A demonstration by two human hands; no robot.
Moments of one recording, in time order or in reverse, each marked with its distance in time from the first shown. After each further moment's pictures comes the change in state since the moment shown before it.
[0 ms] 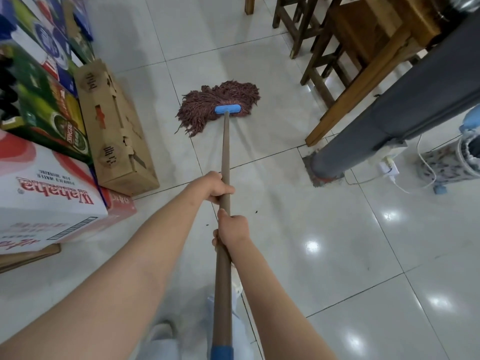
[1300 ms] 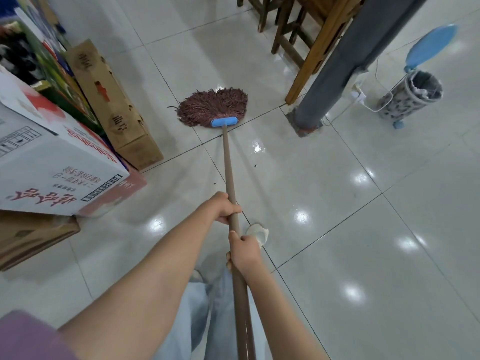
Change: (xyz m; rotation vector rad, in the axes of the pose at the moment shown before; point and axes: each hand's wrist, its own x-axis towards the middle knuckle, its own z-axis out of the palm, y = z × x) left_hand -0.152 -0.231 0.063 0.026 -0.170 0.038; right_hand -0.149 0.248 0.083 0.001 0.221 0.032
